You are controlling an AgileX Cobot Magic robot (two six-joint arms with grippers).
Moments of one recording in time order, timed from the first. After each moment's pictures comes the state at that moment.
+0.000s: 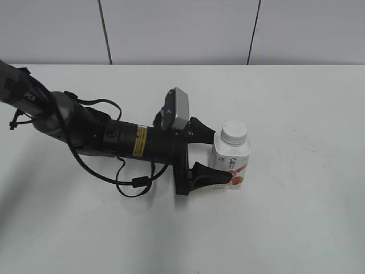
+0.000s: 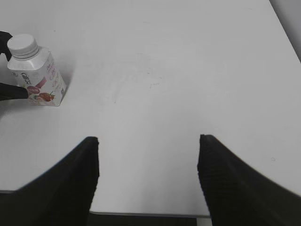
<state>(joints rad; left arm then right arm) -0.47 2.33 -1.22 1.37 -1.08 -0.54 0.12 -0.01 -0.51 0.02 1.09 -0.03</state>
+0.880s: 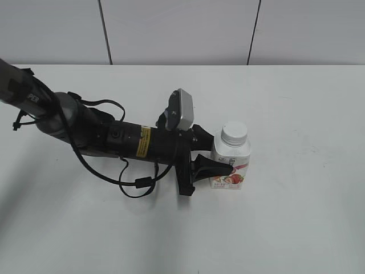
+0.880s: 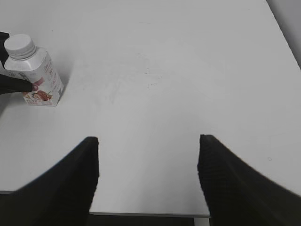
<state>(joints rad) -0.48 2.33 -1.22 1.35 -1.04 -0.54 0.12 -0.01 -0.51 0.01 1.09 -0.03</state>
